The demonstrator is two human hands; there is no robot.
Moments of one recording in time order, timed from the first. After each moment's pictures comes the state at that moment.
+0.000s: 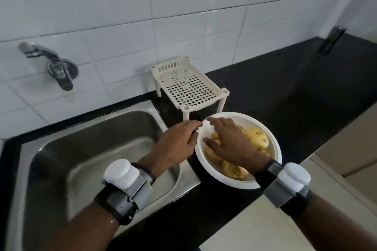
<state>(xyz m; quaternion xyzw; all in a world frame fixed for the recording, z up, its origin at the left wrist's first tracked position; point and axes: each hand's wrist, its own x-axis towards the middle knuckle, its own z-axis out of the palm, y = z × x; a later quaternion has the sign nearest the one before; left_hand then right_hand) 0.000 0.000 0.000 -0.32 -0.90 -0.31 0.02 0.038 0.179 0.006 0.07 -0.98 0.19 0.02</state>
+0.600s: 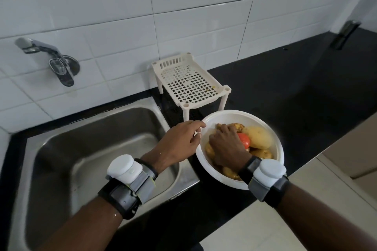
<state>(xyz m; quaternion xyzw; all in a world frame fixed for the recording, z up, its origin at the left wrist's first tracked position) -0.003 0.011 -0.006 -0.30 -0.90 -0.31 -0.02 0.023 0.178 -0.029 0.12 -0.98 -0.16 -0.07</state>
